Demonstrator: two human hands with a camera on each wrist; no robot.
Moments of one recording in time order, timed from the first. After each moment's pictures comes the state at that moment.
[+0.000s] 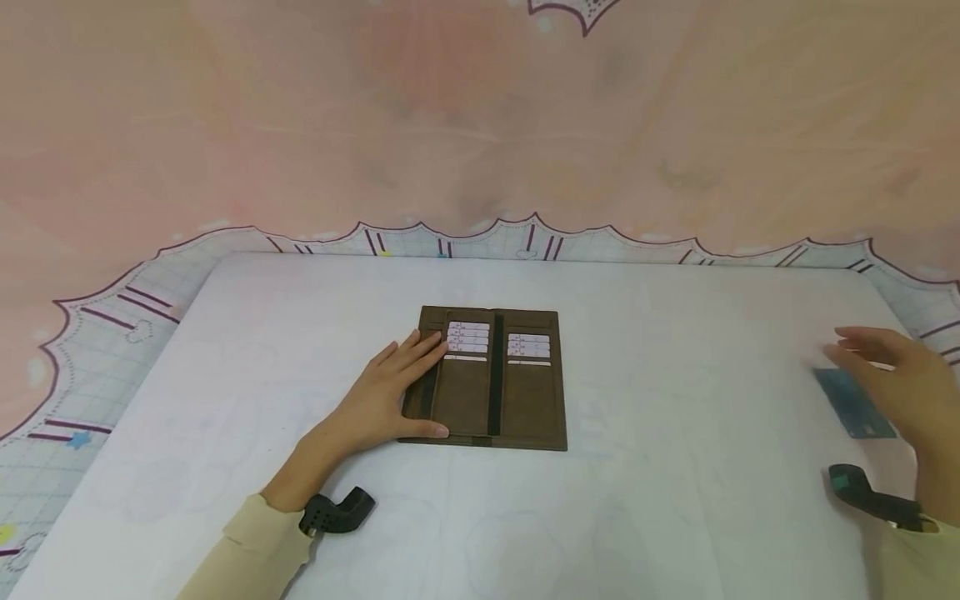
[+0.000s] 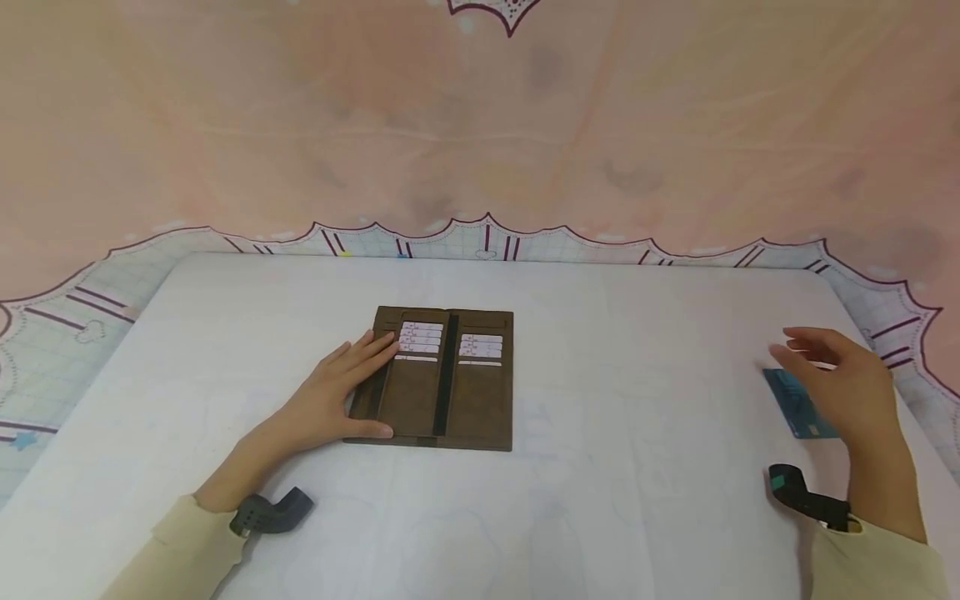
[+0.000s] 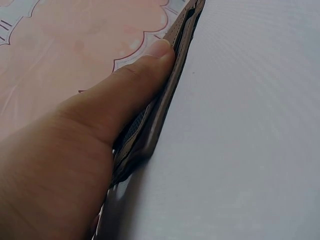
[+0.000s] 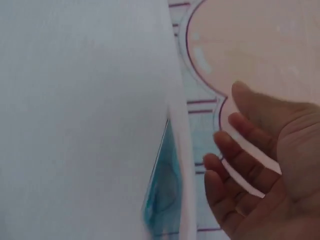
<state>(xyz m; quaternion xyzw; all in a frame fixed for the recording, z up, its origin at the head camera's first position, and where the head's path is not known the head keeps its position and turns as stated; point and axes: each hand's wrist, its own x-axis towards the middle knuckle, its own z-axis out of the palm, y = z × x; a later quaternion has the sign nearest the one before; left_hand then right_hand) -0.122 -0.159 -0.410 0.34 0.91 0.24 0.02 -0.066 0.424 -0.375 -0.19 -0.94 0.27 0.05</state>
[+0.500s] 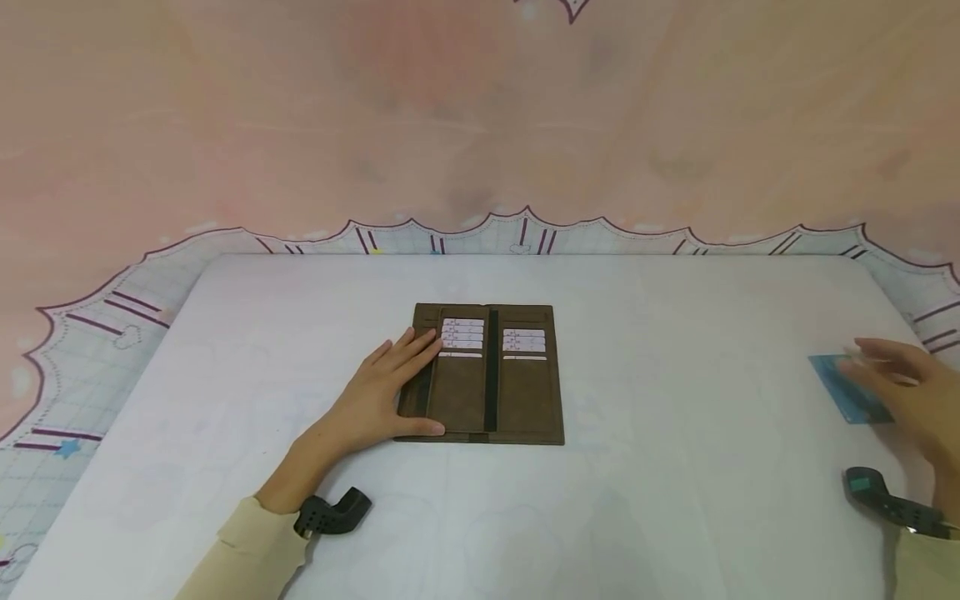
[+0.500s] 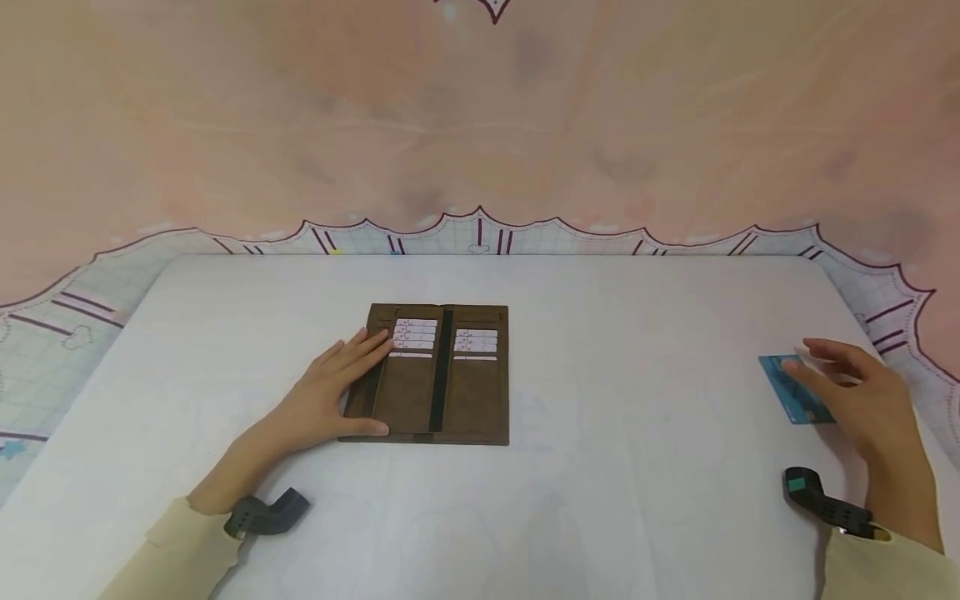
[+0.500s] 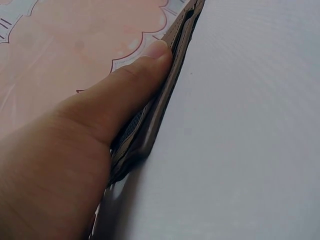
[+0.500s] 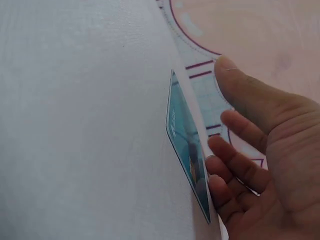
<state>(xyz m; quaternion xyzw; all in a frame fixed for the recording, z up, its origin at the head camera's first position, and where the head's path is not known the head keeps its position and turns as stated) -0.124 -0.159 -0.410 0.35 0.91 0.23 0.02 -0.039 0.458 -0.412 -0.24 -0.91 0.32 0.07</state>
